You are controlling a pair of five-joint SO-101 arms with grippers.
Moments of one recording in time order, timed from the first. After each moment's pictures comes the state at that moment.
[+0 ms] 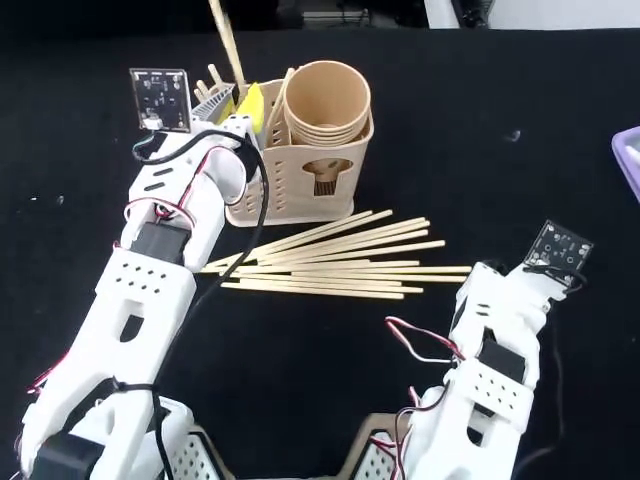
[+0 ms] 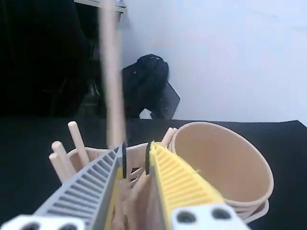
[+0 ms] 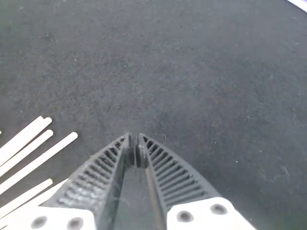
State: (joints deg) left arm 9.8 -32.6 39.9 7.1 12.9; right arm 30.0 -63.1 89.1 22.3 -4.2
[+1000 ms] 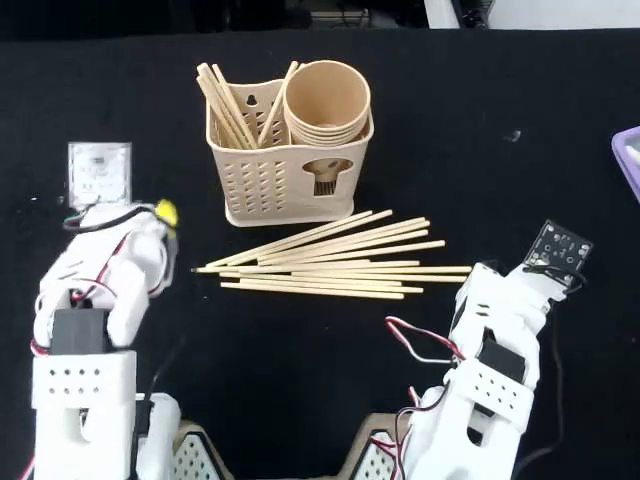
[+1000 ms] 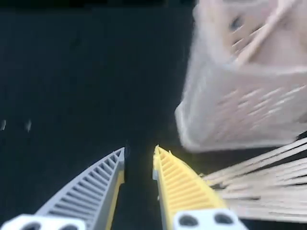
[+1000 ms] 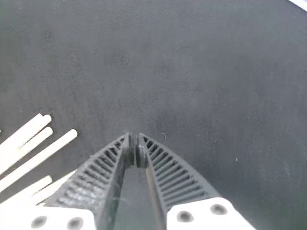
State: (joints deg) left arm -7.6 -64.4 52.5 54.8 -3.0; right arm 30.0 -63.1 89.1 23.0 -4.2
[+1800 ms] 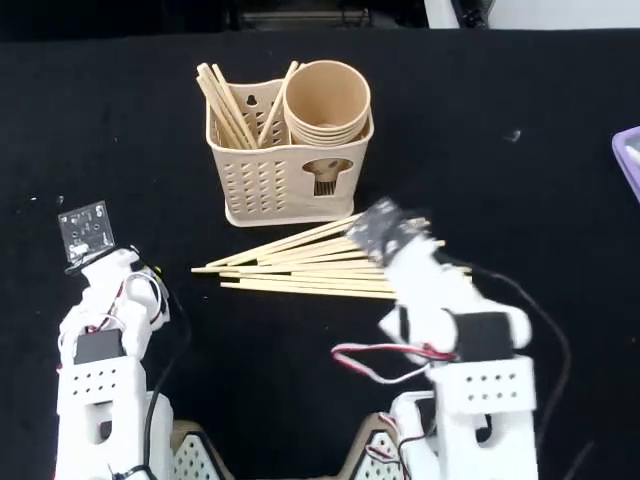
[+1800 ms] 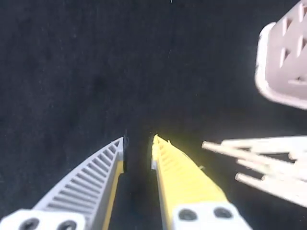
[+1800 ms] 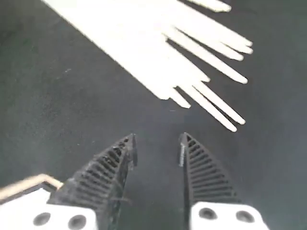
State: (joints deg) left arm -17.0 -65.2 83.3 36.9 6.0; right arm -3.2 -63.1 55.1 85.5 36.1
